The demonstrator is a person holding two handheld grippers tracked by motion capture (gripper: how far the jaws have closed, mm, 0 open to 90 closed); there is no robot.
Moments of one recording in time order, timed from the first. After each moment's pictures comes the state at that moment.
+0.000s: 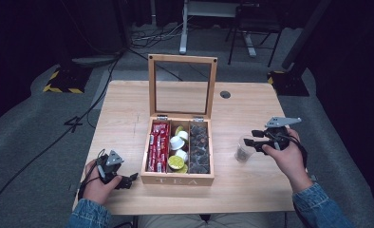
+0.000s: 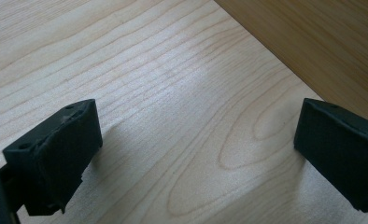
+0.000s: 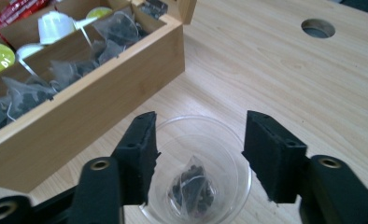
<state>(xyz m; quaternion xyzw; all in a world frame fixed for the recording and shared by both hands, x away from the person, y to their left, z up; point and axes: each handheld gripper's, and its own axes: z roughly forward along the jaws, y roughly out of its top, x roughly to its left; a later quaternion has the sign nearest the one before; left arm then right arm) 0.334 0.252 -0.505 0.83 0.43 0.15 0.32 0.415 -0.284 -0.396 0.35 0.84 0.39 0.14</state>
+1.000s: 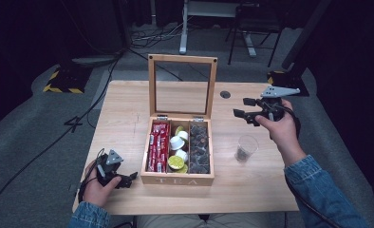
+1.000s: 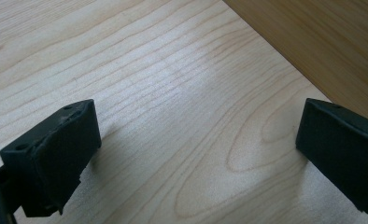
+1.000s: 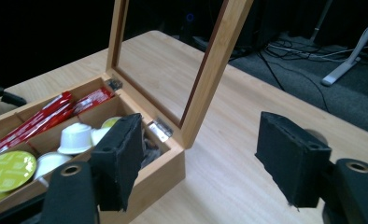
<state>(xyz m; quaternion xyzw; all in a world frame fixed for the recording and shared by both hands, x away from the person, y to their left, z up) 0.335 0.253 -0.506 0.83 0.43 0.16 0.32 0.468 -0.250 -0.333 0.30 0.80 0.49 0.17</state>
